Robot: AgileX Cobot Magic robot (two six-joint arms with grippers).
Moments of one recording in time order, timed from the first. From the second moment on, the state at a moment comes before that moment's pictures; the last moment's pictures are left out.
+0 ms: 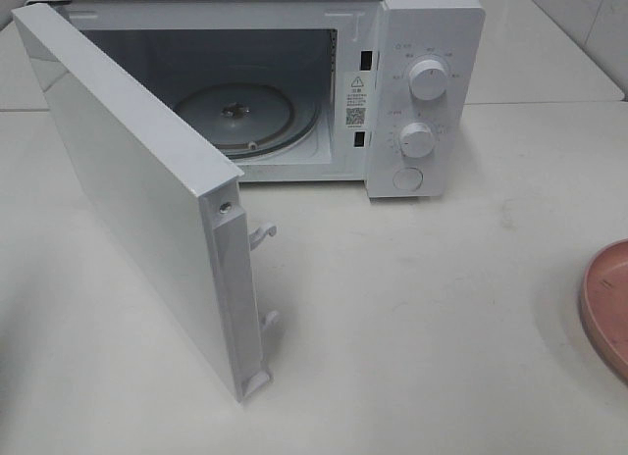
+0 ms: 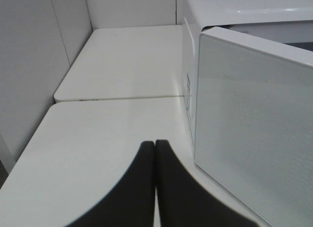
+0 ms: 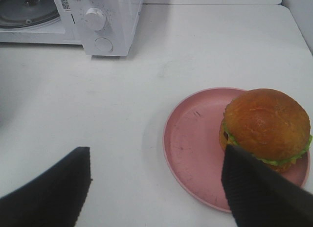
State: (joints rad) left arm -0.01 0.60 -0.23 -0.14 -0.10 0.18; right arm 0.19 0.00 -0.50 -0.08 1.01 0.13
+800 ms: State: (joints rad) left arm -0.01 1.20 -0.23 0.50 -0.82 -0.26; right arm 0.19 0.00 -0.50 -0.08 1.01 0.13
